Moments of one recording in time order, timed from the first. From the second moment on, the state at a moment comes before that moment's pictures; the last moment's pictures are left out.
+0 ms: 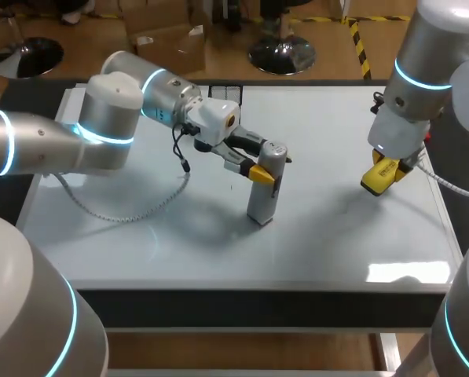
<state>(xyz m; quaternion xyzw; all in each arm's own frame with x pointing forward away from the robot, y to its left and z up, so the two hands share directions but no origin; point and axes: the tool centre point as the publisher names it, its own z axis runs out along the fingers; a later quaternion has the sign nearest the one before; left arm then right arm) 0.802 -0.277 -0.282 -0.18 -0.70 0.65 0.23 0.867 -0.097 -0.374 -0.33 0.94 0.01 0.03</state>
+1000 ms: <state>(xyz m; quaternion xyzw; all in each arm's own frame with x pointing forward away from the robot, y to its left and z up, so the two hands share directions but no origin) 0.802 -0.260 -0.267 -0.21 -0.69 0.65 0.22 0.867 -0.097 -0.374 -0.33 0.94 0.01 0.03</state>
